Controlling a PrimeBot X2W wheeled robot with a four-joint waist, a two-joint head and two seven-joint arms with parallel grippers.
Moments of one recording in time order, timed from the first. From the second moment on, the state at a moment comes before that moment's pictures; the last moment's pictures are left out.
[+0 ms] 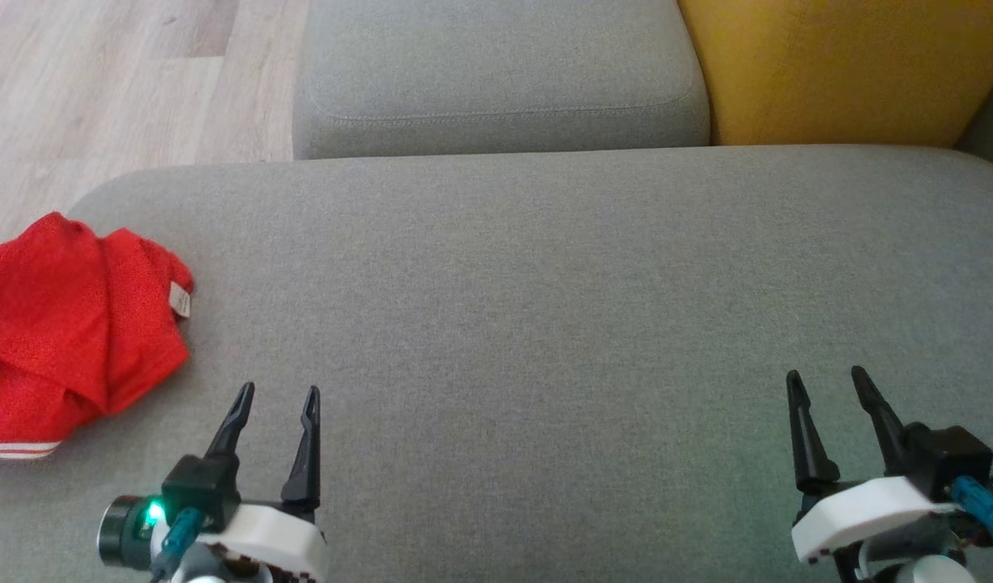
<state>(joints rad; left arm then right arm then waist) 0.06 0.13 -0.20 0.17 -0.11 0.04 -0.25 0.09 -0.04 -0.04 0.10 0.07 0.13 -0.04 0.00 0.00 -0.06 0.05</state>
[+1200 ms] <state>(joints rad) 0.05 0.12 -0.17 0.20 -0.11 0.04 -0.25 0.09 -0.04 -0.01 0.05 0.09 0.13 -0.04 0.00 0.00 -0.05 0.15</state>
